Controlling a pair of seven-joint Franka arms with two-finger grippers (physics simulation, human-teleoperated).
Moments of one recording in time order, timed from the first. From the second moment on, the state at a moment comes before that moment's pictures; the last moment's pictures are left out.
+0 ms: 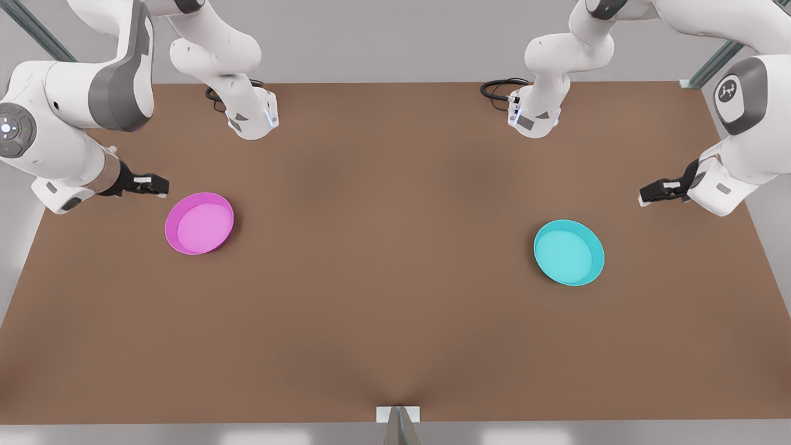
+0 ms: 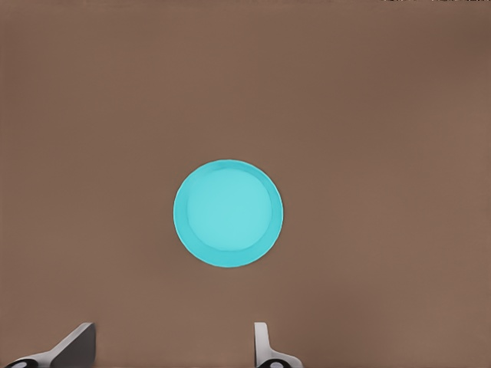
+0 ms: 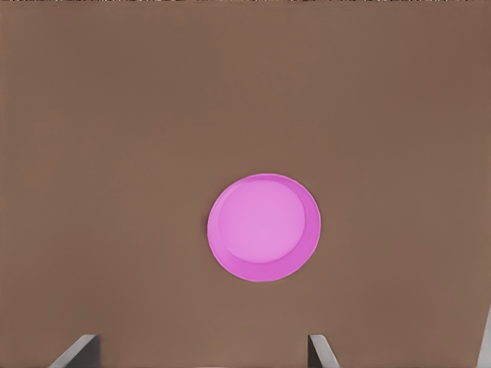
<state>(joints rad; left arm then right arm) 0.09 0.17 -0.04 -1.30 0.00 1.34 -0.05 0.08 0.12 -0.05 -1.39 -0.09 1.30 0.00</state>
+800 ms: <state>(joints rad) 0.15 0.45 0.25 -2.09 -0.43 2.18 0.59 0.08 0.14 -0.07 -1.40 -0.09 1.31 0.00</state>
